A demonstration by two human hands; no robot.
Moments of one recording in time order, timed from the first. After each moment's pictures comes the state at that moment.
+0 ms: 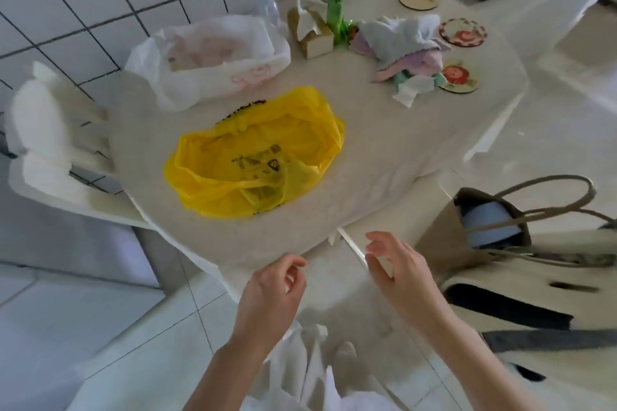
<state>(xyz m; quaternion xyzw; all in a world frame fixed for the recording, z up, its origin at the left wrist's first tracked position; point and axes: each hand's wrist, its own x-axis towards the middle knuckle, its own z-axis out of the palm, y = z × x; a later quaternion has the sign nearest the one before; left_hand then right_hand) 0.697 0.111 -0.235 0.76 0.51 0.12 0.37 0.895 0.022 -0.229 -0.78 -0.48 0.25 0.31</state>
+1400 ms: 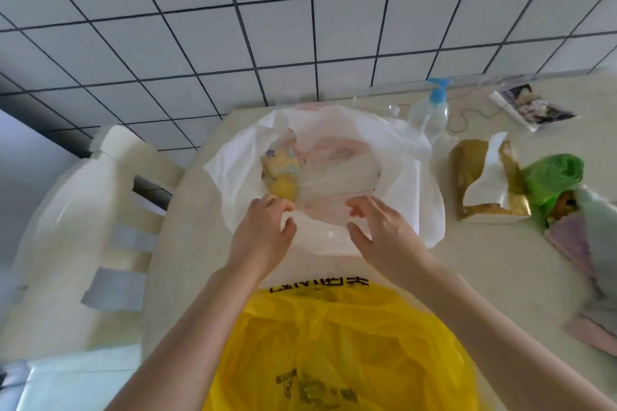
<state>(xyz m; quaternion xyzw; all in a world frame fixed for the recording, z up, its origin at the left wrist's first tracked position) 0.746 0.659 -0.247 0.69 0.68 0.10 0.22 0.957 0.647 -0.245 -0.57 -0.75 0.27 0.19</state>
